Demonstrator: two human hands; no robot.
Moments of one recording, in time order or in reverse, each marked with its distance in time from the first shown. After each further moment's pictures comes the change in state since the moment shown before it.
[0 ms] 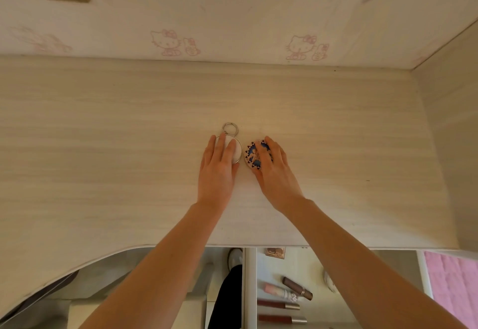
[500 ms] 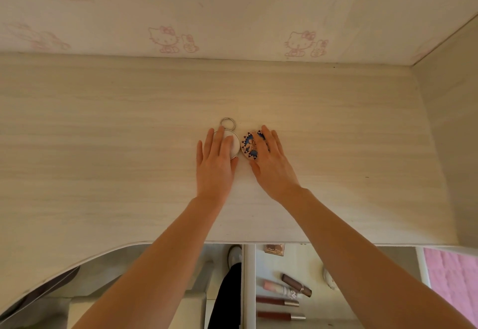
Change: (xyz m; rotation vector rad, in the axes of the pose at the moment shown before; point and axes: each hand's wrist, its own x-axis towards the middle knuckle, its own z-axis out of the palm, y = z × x) left_hand 0.005 0.003 0.000 0.041 0.025 -0.058; right_hand 0.014 -0.002 -0.005 0.035 -0.058 0.017
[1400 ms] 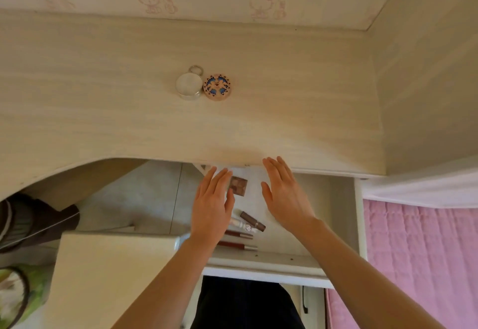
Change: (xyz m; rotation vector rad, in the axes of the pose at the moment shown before) left_hand -0.240 0.103 0.038 -0.113 0.039 -0.003; right_hand -0.237 0.090 -0.014 -0.008 -0.016 -0.079
